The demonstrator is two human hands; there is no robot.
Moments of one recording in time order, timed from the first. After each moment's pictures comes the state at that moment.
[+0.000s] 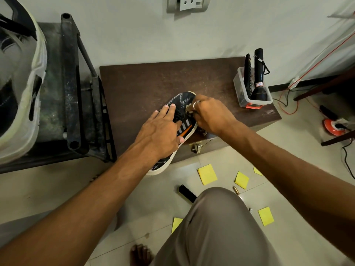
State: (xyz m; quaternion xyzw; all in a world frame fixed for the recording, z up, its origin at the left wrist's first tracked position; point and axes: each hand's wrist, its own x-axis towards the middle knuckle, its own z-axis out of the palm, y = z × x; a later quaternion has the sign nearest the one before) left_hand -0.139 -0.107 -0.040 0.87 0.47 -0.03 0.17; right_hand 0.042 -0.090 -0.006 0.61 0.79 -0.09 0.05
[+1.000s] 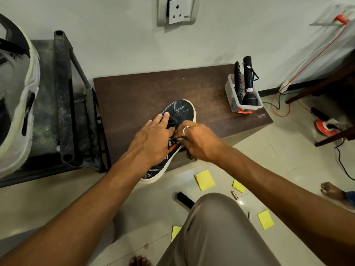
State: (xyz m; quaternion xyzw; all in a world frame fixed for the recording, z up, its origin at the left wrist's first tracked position) left_hand -0.142 -0.106 -0.034 0.86 0.47 0.00 0.19; right_hand 0.030 -0.132 -0.011 0.58 0.79 -0.20 0.00
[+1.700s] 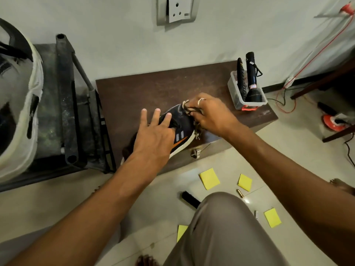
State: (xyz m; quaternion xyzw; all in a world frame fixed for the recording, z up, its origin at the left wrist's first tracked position) left_hand -0.136 -0.115 -0.021 0.87 0.47 -0.10 0.05; right_hand 0.061 -0.086 -0.004 0.62 0.77 -0.13 -0.09
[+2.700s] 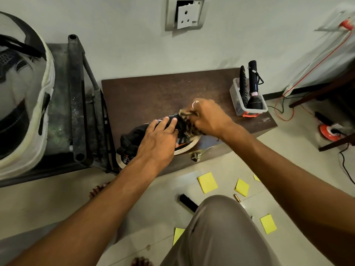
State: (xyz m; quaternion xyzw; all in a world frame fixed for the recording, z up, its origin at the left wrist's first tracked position) left_hand -0.143 -0.112 -0.044 0.87 0.47 0.01 0.13; right_hand 0.041 -0.075 0.005 0.63 0.76 -0.16 -0.03
